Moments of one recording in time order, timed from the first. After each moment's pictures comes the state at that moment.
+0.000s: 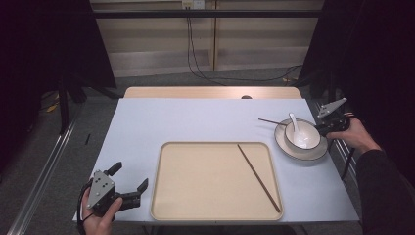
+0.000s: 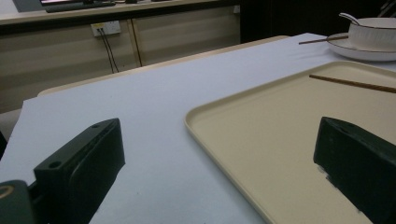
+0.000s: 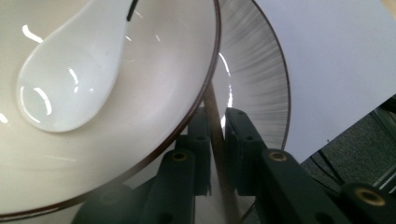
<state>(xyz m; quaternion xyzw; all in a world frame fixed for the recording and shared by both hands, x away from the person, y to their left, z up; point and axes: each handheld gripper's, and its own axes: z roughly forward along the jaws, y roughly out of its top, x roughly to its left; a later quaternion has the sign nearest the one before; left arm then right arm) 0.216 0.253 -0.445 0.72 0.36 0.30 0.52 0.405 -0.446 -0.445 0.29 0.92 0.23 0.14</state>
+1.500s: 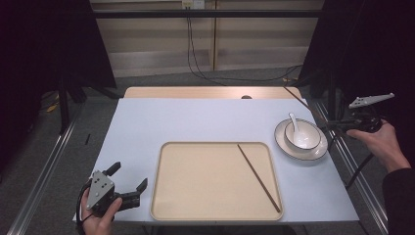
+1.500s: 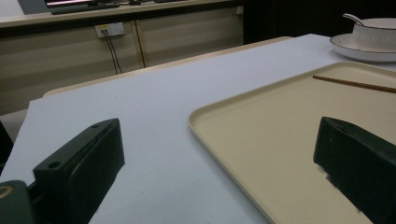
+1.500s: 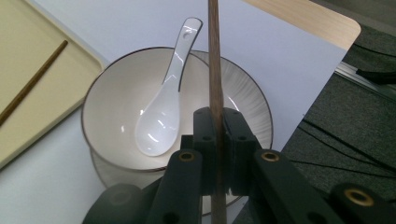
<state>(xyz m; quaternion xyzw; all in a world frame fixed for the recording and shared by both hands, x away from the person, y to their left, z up) 0.215 0.254 -0.444 0.71 0.35 0.31 0.52 0.340 -0.460 -0.375 0.44 0.82 0.34 0.16</state>
